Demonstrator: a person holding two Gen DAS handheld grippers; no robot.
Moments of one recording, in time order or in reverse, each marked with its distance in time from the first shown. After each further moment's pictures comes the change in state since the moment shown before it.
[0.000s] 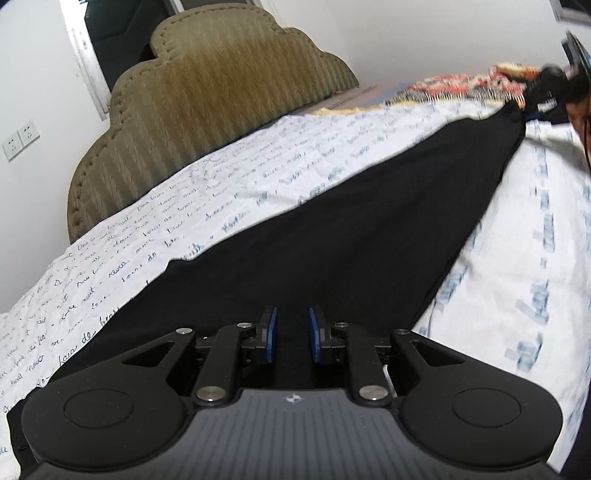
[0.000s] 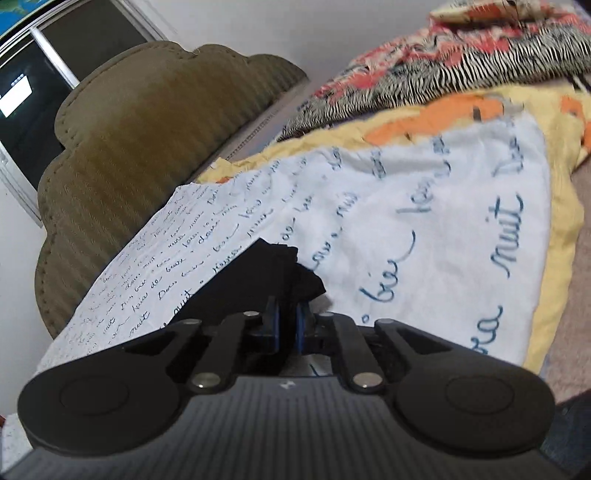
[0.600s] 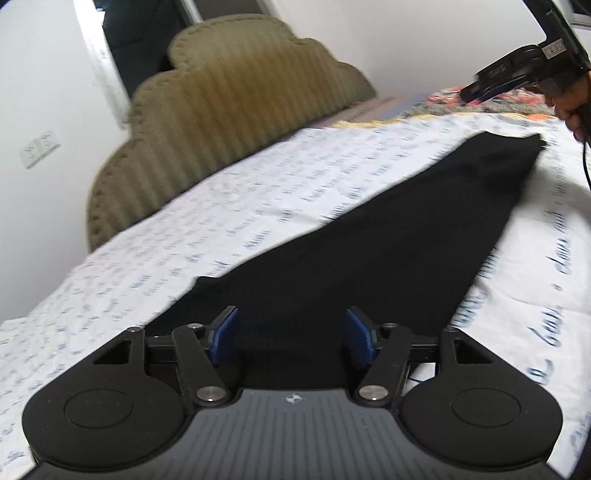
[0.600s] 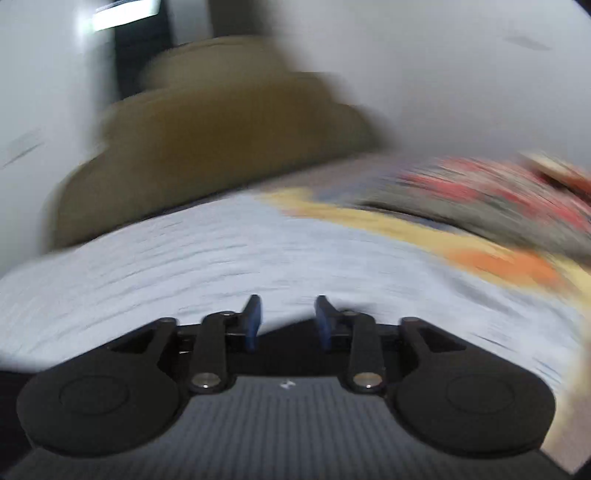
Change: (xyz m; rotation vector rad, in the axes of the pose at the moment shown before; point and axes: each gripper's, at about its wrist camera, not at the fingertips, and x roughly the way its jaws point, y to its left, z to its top) left arm -0.003 0.006 0.007 -0.008 -0.023 0.089; right arm -0.015 0.140 -0.024 -0.588 -0.079 0.118
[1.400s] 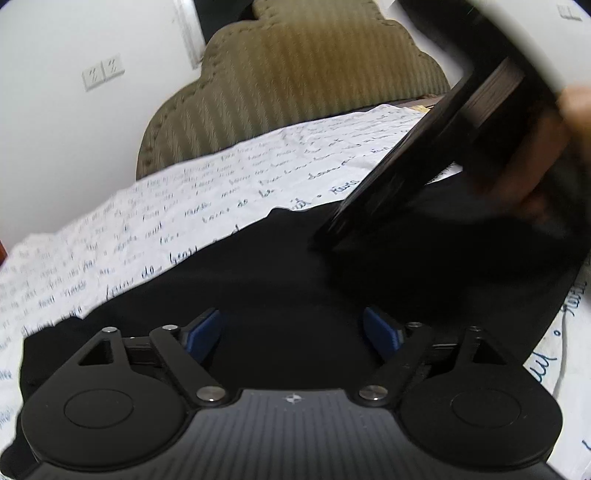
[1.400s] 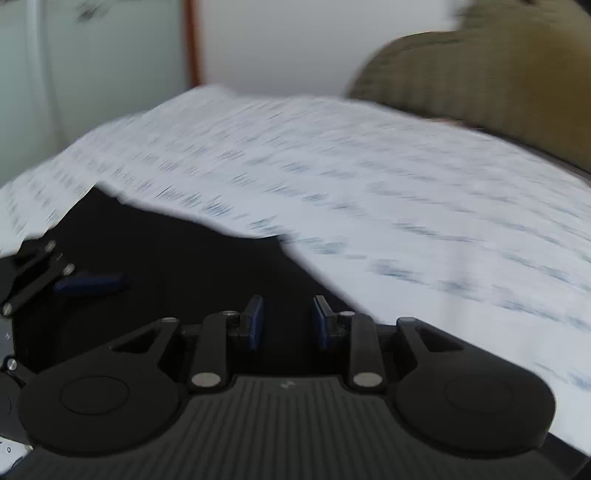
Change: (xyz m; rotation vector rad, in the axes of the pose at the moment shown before) left arm 0.028 0.053 -0.037 -0.230 0.093 0.098; right arm 0.090 0.295 -0.039 -0.576 0.387 0.748
